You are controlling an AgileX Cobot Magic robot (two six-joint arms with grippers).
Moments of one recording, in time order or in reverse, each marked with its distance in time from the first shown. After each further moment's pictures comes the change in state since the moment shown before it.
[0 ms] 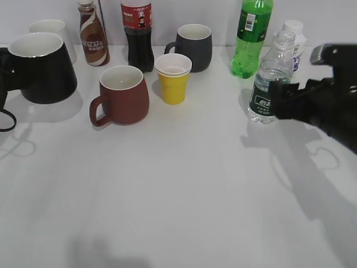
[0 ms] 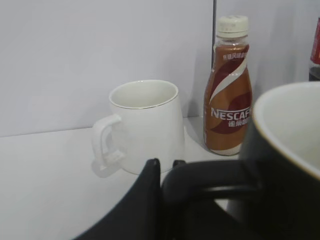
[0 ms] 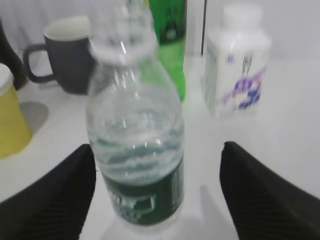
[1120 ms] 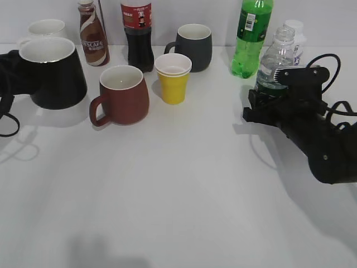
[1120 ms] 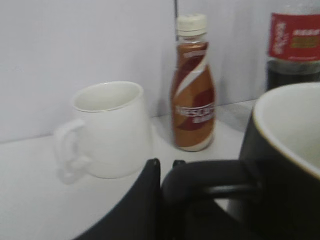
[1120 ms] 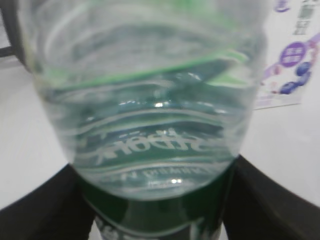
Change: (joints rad) left arm -0.002 -0.001 0.000 0.130 0.000 -0.042; right arm 0.000 0.432 -0.191 -0.014 -0.273 -0.001
